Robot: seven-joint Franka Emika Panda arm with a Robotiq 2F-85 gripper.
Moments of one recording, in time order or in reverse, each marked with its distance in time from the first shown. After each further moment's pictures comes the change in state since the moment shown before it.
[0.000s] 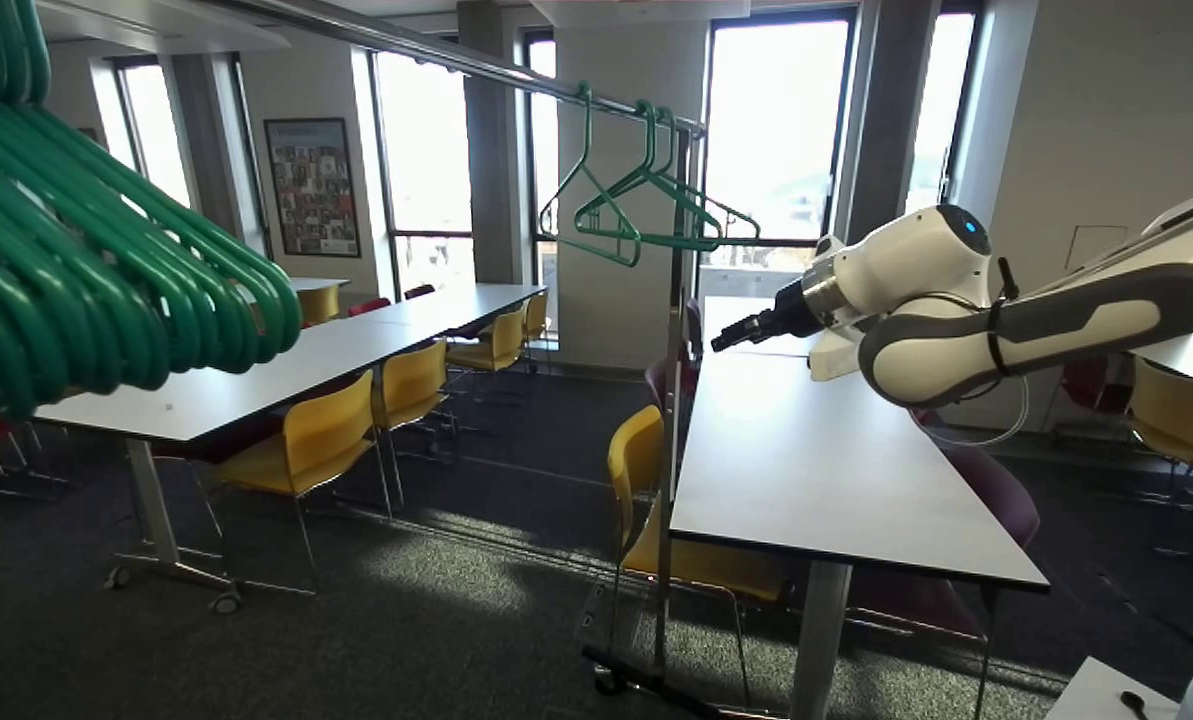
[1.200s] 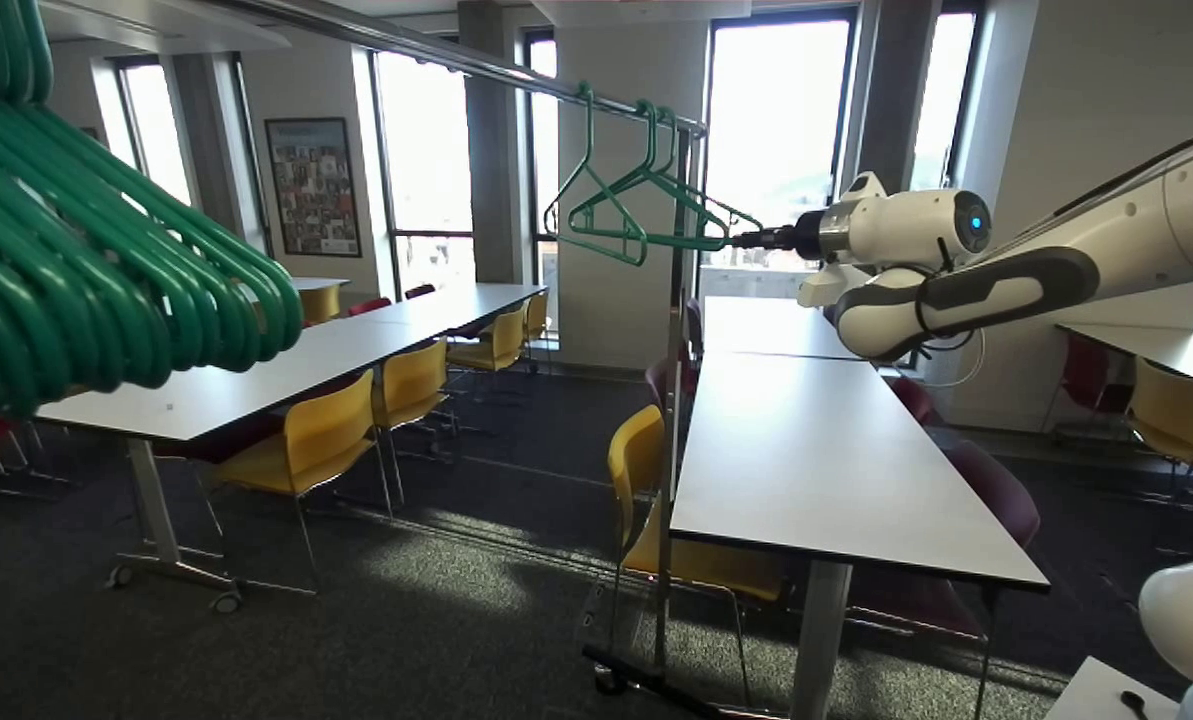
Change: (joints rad) arm -0.564 0.115 0.290 0.202 -0.058 0.411 0.044
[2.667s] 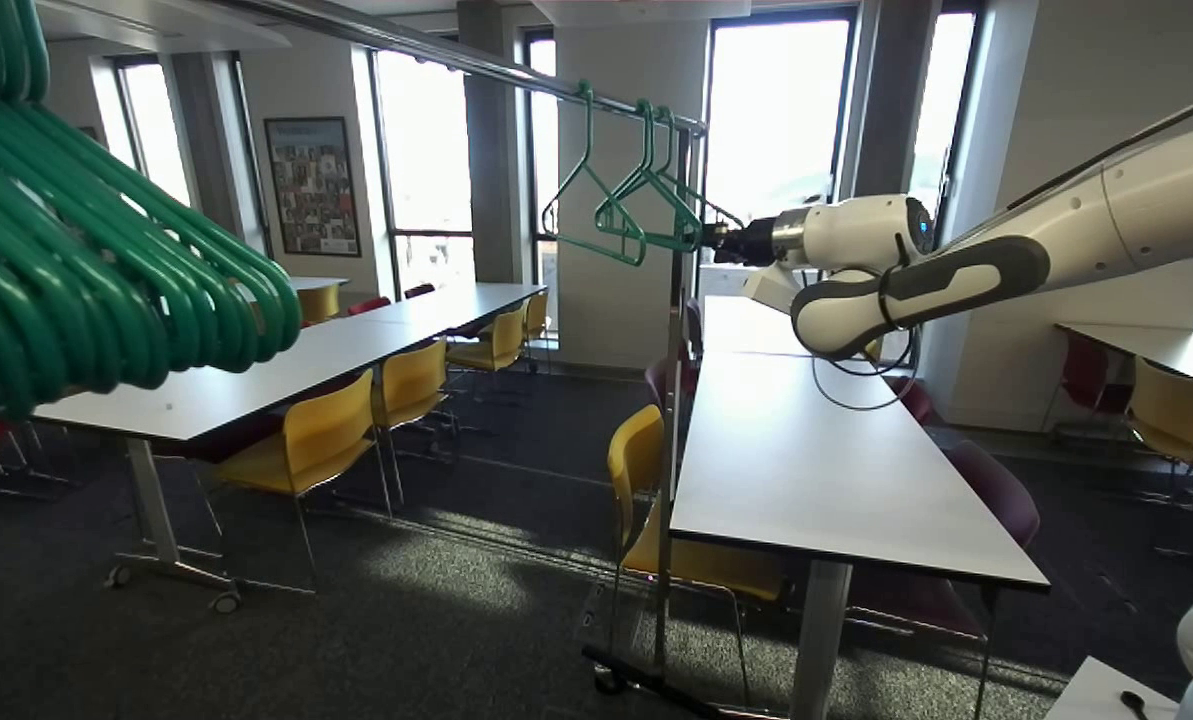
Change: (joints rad) arm 0.413 0.220 -0.255 0.147 0.001 0.000 0.214
